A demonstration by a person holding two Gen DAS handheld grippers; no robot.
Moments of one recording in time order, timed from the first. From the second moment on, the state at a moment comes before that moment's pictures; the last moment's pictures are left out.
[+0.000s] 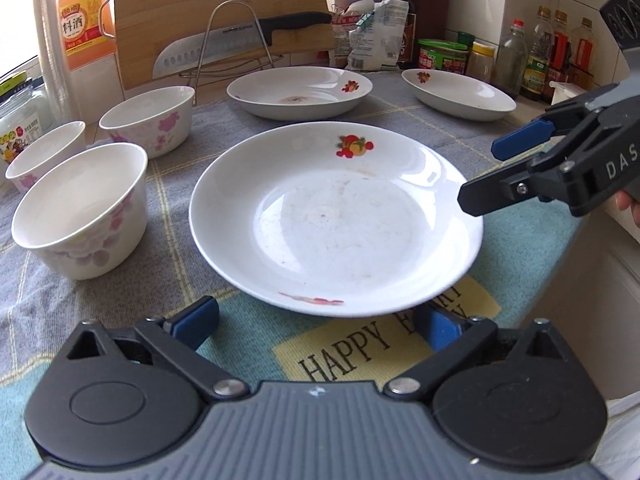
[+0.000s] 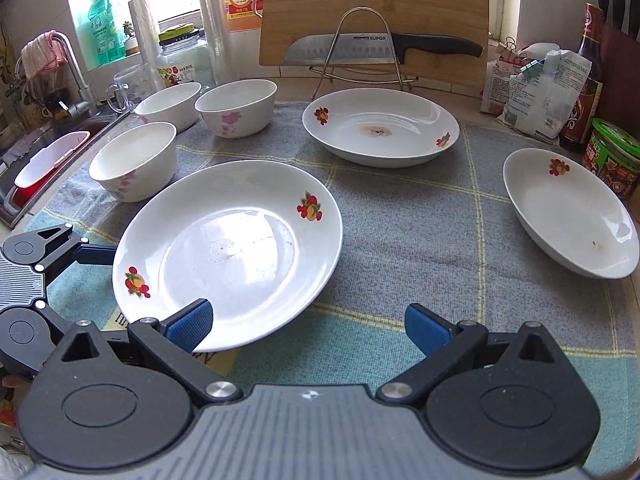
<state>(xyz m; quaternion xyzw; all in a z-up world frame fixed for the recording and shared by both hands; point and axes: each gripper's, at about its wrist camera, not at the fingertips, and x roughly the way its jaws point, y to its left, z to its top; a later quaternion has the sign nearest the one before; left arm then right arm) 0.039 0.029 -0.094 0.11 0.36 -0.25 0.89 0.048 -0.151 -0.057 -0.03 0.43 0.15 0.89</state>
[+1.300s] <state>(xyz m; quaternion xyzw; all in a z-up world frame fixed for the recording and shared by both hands) 0.047 0.039 -0.099 0.12 0.31 -0.34 0.88 0.165 -0.128 -0.078 -0.07 0.50 0.35 0.79</state>
